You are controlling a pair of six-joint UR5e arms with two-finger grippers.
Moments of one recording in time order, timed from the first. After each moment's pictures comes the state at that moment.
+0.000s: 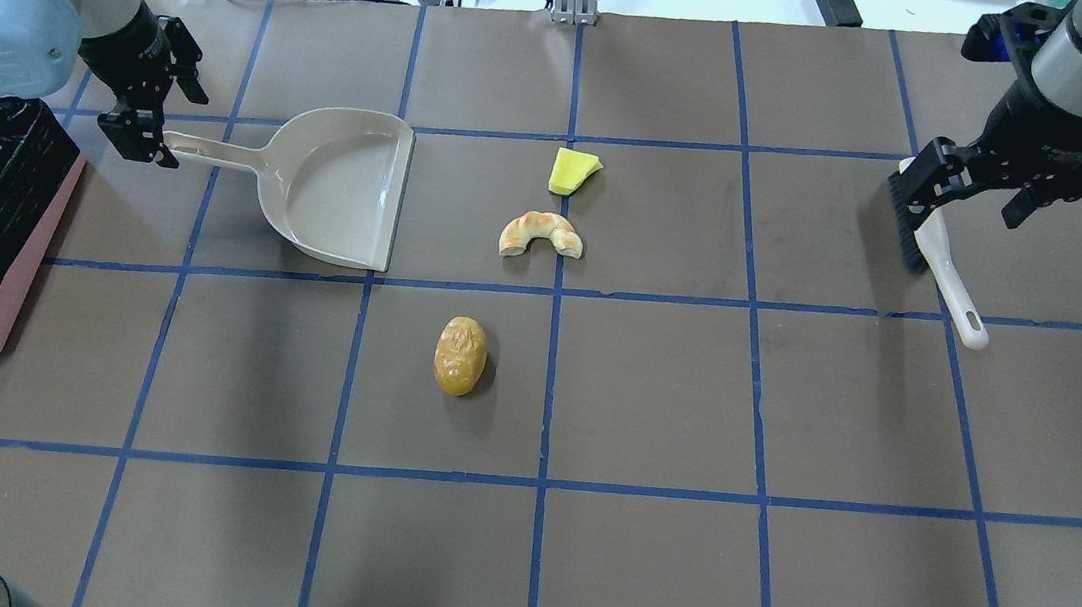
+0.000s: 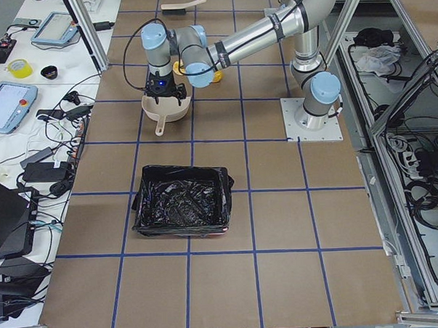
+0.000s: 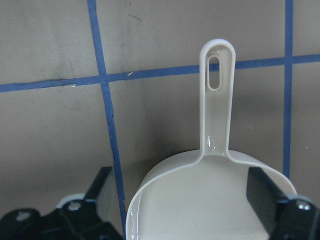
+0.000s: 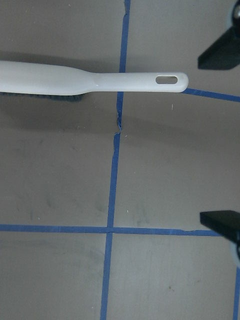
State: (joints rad) left arm -1.31 -1.94 -1.55 -1.20 1.62 -1.23; right arm 1.32 -1.47 1.69 -1.76 -1.58 -0.33
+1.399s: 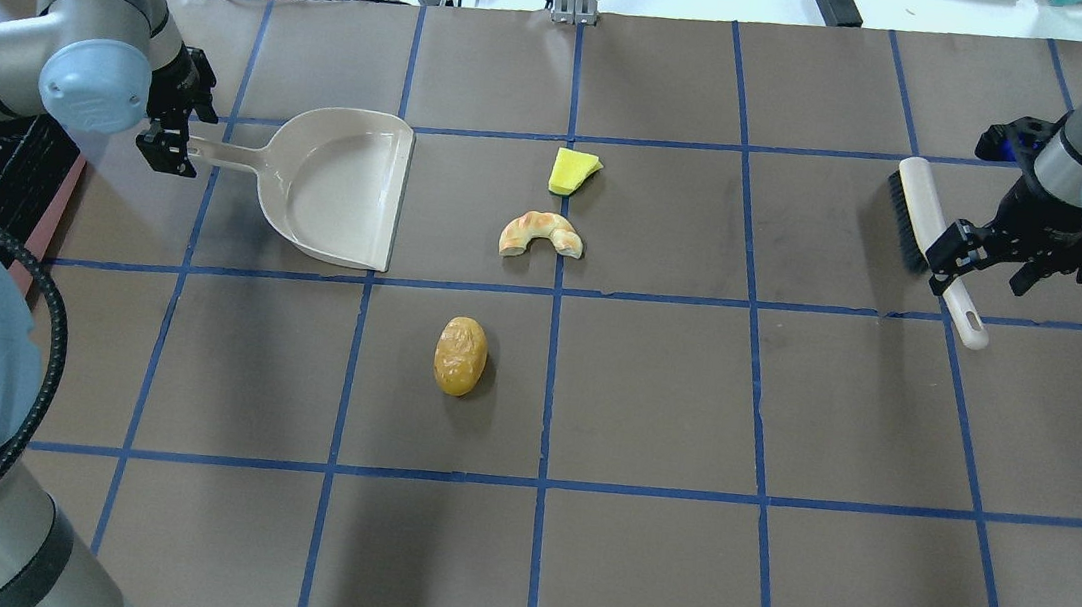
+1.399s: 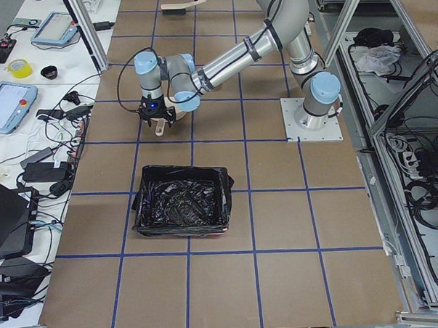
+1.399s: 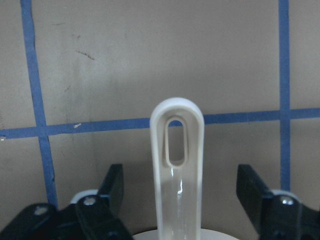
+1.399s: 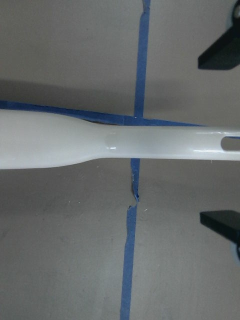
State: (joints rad) left arm -1.31 -2.11 -1.53 -1.01 1.69 -1.24; right arm 1.18 -1.25 1.77 -1.95 -1.61 -0.45
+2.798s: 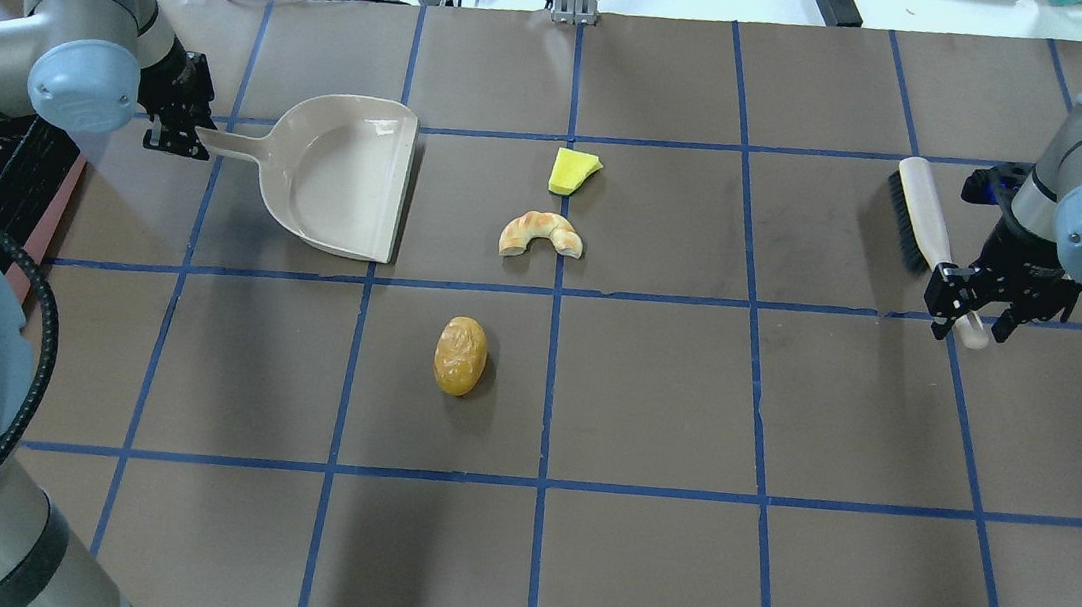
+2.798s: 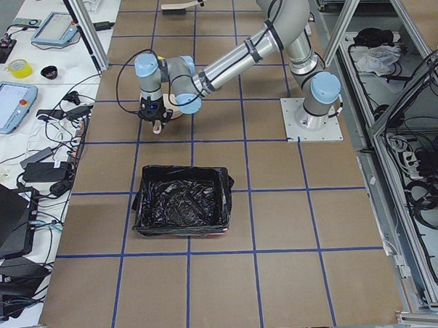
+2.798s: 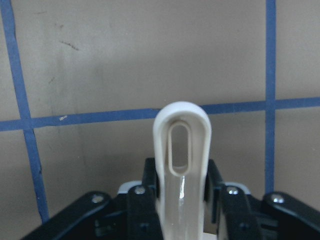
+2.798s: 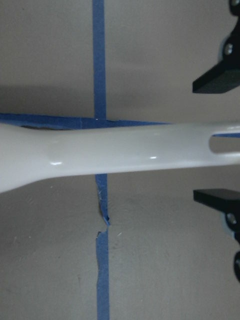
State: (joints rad) left arm -1.29 -2.10 -1.52 -1.01 1.63 -1.24; right arm 1.19 -1.23 1.83 -1.95 -1.69 -0.36
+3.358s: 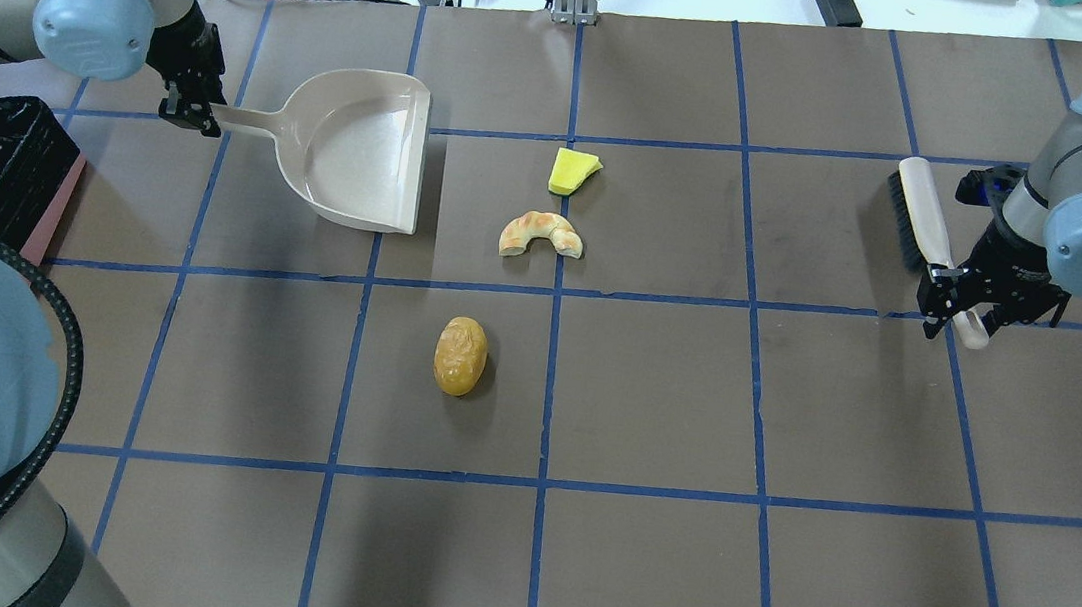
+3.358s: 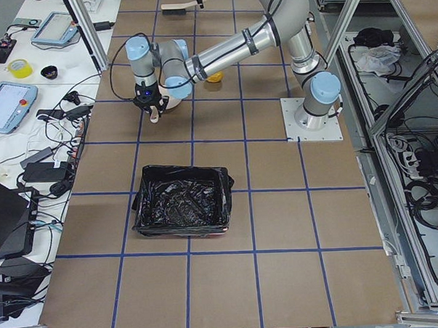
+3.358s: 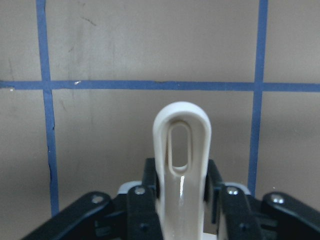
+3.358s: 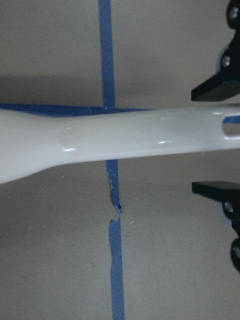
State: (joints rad) left arm -1.36 -2.10 -1.40 -1.17 1.68 -1.42; right arm 1.19 -1.24 1.85 -2.00 -1.66 -0.34
